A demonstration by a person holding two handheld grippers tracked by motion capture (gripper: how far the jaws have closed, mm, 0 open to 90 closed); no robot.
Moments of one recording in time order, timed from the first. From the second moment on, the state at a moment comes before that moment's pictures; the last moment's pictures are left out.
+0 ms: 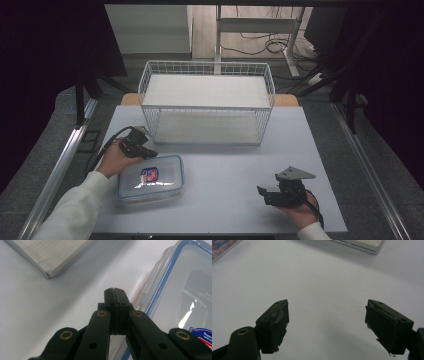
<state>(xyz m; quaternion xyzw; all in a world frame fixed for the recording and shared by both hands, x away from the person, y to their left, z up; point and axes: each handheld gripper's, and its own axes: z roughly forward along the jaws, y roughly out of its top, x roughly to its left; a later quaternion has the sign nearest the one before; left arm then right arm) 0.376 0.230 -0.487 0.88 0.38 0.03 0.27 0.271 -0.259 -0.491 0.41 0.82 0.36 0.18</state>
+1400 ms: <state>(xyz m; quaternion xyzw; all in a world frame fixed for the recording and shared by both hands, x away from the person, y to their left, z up) 0.260 0.315 -0.507 0.77 0.55 0.06 0.31 0.268 -0.254 -0.488 0.41 0.81 0.36 0.19</state>
